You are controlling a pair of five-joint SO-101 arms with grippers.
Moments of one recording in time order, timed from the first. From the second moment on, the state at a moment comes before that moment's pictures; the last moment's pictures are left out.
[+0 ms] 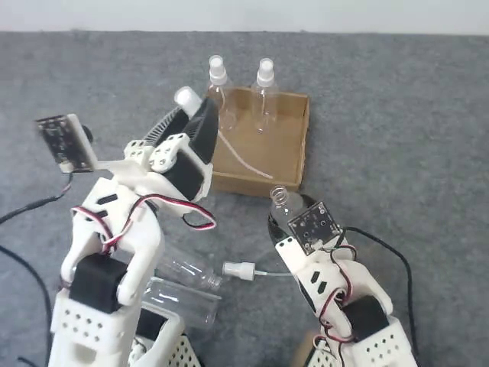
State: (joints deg) left arm 14.3 -63.2 39.6 45.1 36.9; right arm -30.2 -103.0 91.5 47.9 10.1
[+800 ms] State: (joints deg) left arm 18.5 -63.1 45.8 45.1 37.0; right arm -30.3 -103.0 91.5 47.9 10.1
